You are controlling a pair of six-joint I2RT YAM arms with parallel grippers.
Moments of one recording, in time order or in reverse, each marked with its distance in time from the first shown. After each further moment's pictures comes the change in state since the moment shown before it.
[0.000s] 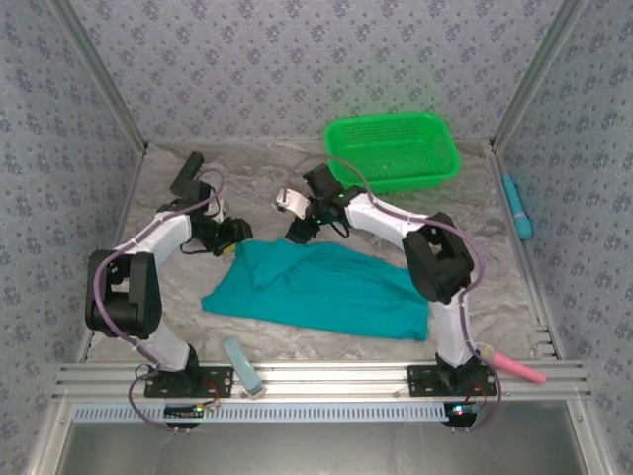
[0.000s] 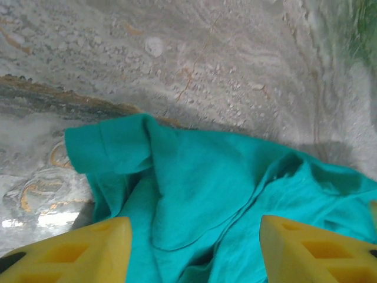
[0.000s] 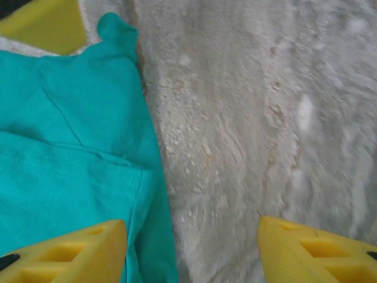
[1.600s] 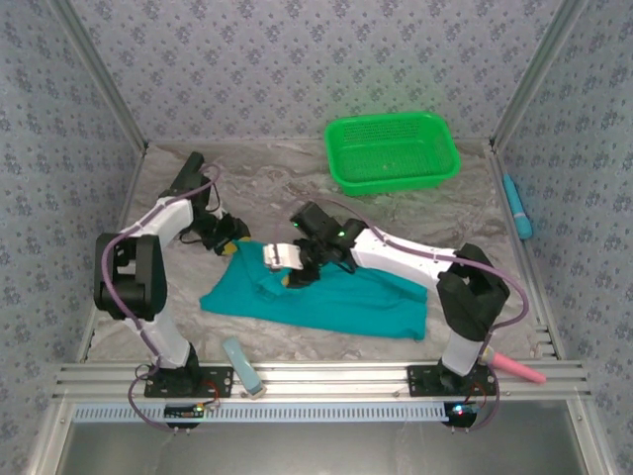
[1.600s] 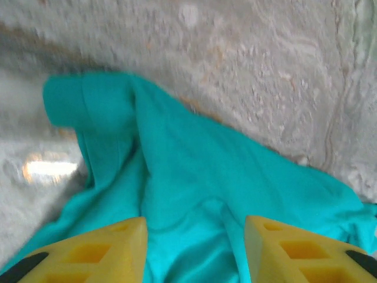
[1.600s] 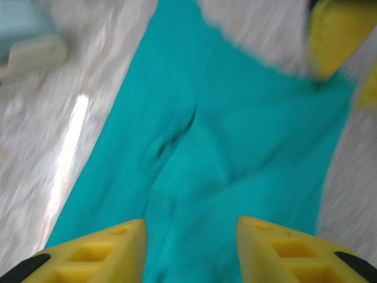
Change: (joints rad) left arm 0.018 0.097 0.106 -0.195 0.036 -0.041; right arm 0.258 -0.327 -0.294 -0.016 0.012 -0.221
